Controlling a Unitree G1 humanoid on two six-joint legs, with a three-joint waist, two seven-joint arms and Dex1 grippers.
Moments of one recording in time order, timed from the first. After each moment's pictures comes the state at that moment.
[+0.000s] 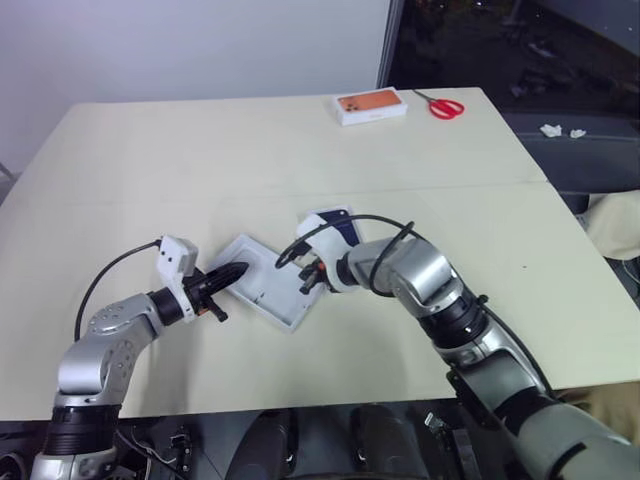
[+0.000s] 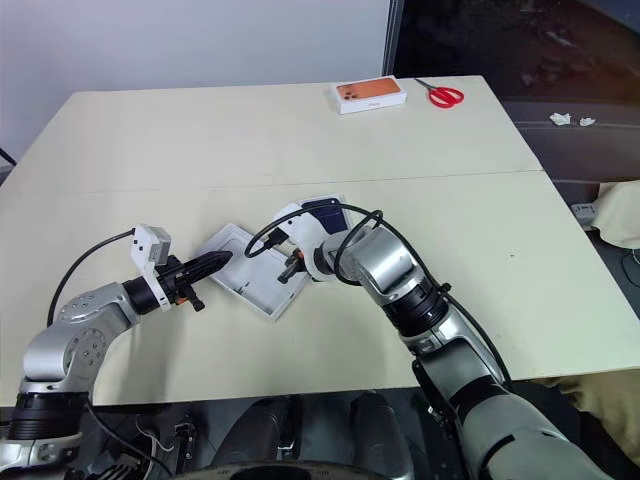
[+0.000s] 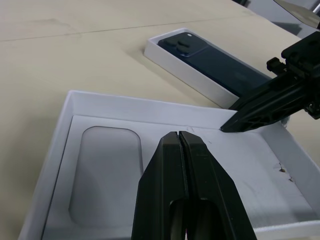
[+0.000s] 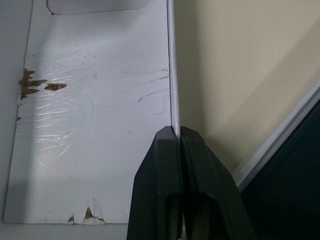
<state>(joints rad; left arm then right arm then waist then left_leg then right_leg) -0.11 0.54 0.18 -0.14 -0.57 0.51 -0.80 -0.81 -0.22 0.45 -0.04 0.30 1.28 0.43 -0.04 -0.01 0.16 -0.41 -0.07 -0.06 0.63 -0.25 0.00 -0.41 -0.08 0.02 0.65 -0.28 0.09</state>
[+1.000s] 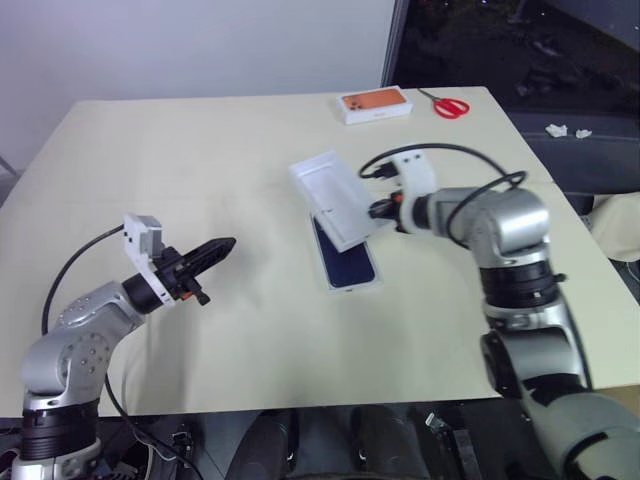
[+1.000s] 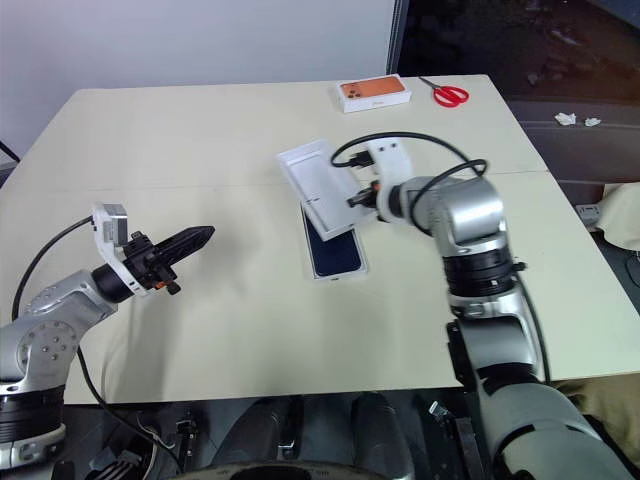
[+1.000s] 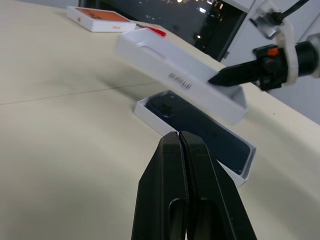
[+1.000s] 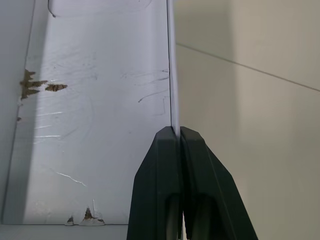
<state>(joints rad) -0.13 0.57 0.30 -0.24 -0.78 0.61 -0.79 -0.85 -0.46 0.05 -0.01 0.30 1.32 0.40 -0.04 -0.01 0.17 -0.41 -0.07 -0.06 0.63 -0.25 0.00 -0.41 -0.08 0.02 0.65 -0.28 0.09</state>
